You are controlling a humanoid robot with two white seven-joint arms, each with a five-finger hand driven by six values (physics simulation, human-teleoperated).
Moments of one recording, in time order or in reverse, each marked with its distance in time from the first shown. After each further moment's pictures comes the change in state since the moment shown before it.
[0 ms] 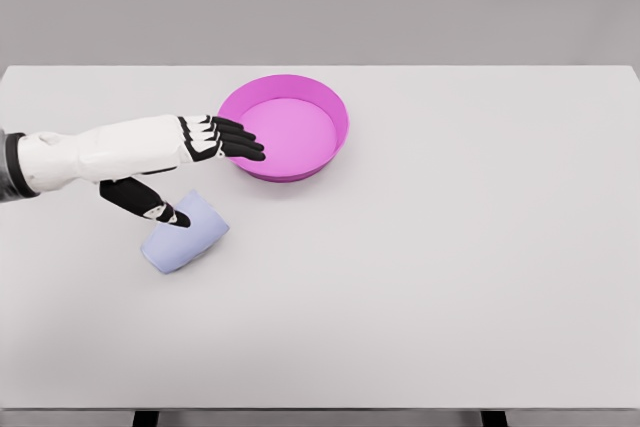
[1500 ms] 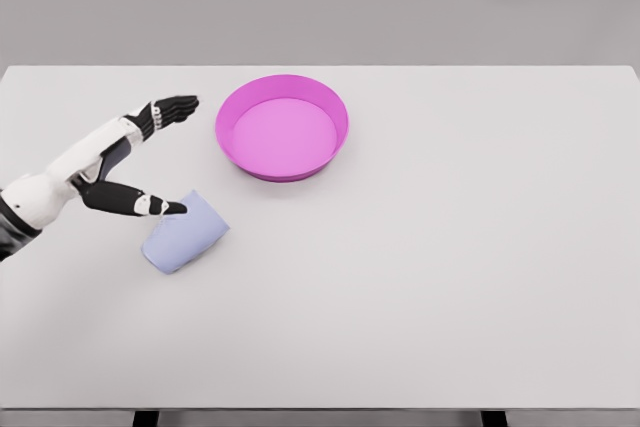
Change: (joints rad) left arm 0.370 0.000 0.120 -0.003 0.419 0.182 0.299; right arm -0.008 0.000 -0.001 -0.008 0.000 0.002 0.000
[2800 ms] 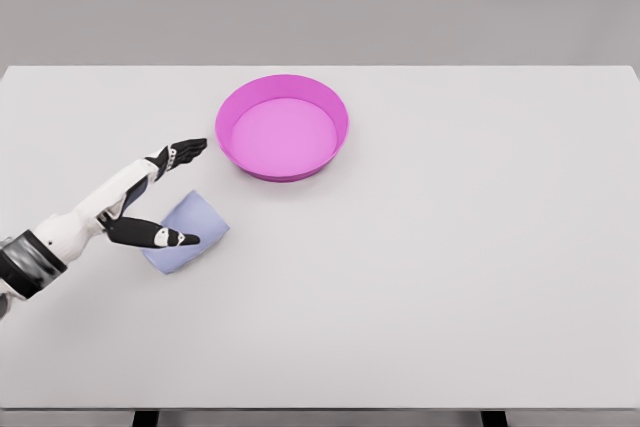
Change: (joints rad) left arm 0.130 -0.074 0.032 0.000 -0.112 0.123 0.072; right arm 0.000 0.000 0.000 0.000 0.000 0.000 0.000
